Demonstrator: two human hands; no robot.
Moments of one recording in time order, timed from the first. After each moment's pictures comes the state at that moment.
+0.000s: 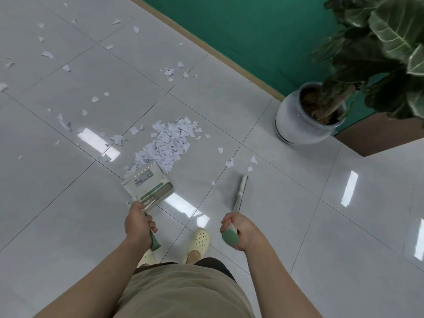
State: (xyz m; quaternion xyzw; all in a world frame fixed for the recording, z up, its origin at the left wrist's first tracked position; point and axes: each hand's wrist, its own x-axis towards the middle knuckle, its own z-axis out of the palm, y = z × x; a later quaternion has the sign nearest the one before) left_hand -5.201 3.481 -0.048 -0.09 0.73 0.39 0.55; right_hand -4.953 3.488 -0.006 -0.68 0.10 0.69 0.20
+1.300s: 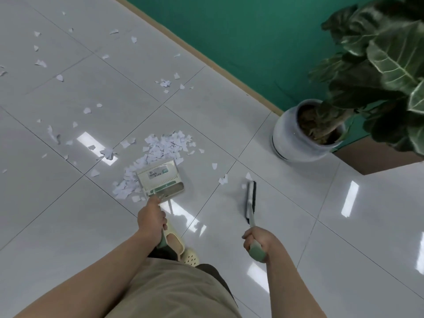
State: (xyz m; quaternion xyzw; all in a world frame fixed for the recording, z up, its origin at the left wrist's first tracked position) left_hand -5.118 3.613 -0.037 -0.01 0.75 0.35 0.57; right_hand -4.827 3.588 -0.026 -0.77 0.01 0.64 0.08
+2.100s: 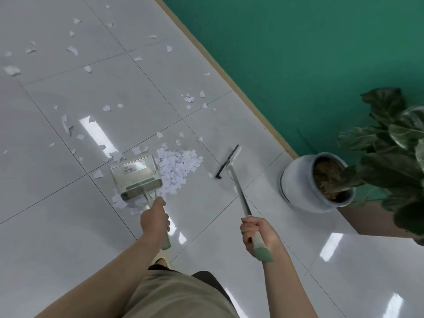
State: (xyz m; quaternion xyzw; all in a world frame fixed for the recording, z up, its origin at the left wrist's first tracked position) left_hand -5.201 3.722 -0.041 -0.10 0.72 0.41 0.55; right_hand -4.936 3.770 0.019 -0.58 0.18 0.76 0.24
